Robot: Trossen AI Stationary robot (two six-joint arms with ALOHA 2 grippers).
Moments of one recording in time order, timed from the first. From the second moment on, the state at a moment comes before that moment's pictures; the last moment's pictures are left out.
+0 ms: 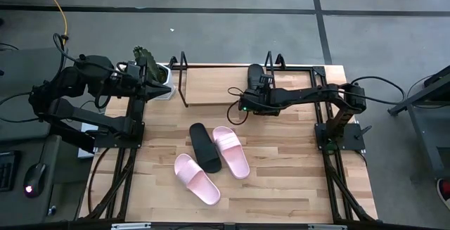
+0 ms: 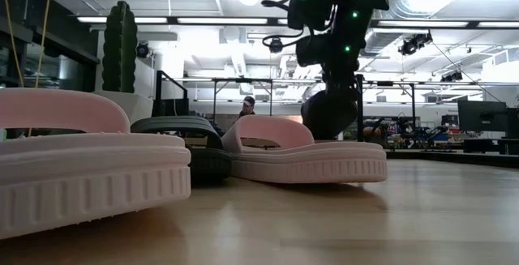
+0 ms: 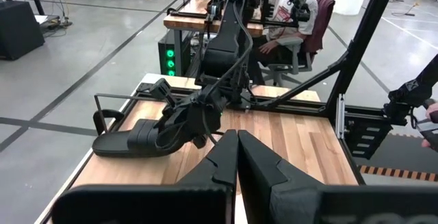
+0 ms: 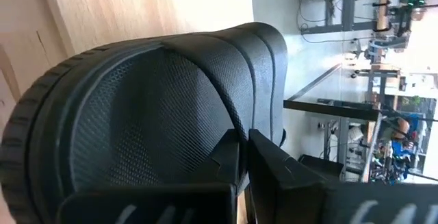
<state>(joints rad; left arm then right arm) 0.12 0.88 1.41 -0.78 -0.07 -0.08 -0.14 1.73 1.22 -0.81 0.87 -0.16</state>
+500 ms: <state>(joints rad) 0.12 0.88 1.41 -0.79 -0.07 -0.08 -0.21 1.73 1.22 -0.79 0.73 -0.21</state>
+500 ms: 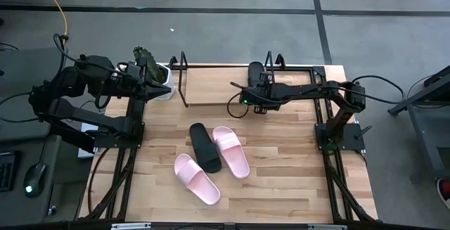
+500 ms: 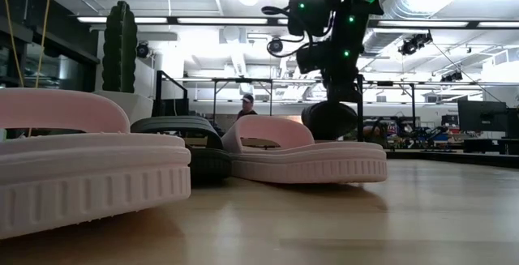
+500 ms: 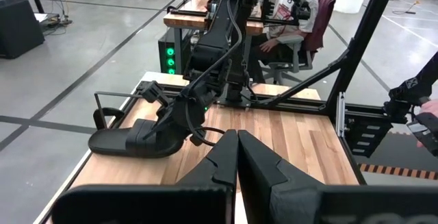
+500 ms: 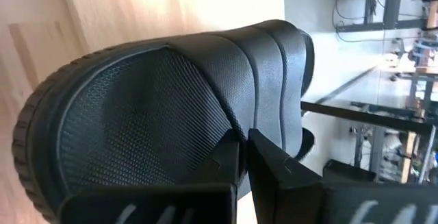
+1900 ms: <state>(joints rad) 0.12 0.88 1.41 -0.82 -0.07 -0.08 -0.21 1.73 1.22 -0.86 0.50 -0.18</state>
